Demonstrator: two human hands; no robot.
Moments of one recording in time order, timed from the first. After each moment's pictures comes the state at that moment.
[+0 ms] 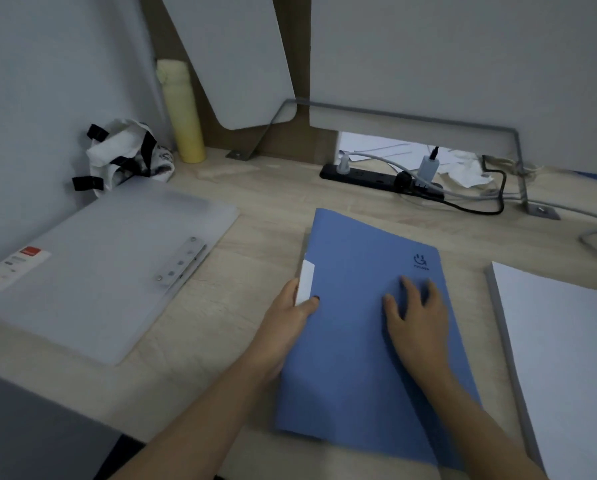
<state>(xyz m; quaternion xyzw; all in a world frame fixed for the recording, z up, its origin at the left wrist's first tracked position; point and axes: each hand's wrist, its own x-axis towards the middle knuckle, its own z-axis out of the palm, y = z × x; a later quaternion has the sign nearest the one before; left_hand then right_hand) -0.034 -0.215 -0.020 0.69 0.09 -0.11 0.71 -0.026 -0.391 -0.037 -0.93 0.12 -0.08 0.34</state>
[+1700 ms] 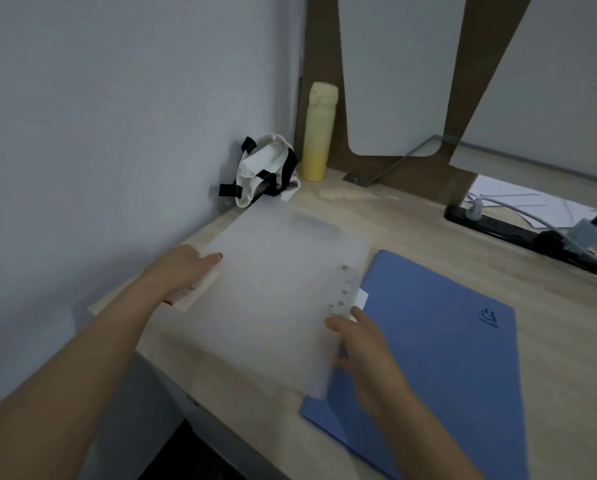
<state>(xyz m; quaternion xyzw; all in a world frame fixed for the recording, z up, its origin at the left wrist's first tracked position) -0.008 0.123 0.029 0.89 0.30 -0.07 0.34 -0.031 -0.130 0.019 -0.69 0.08 0.24 0.68</state>
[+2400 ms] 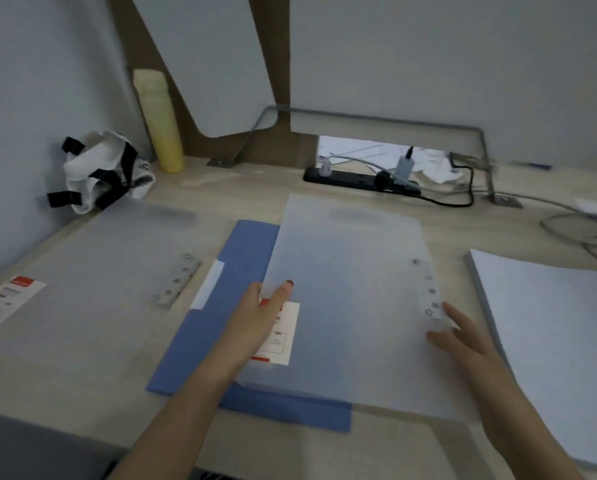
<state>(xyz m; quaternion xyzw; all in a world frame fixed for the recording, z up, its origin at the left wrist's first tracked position) -0.046 -0.175 0.011 0.81 0.12 -0.11 0.56 -0.112 -0.406 0.017 -0.75 0.23 0.01 0.62</state>
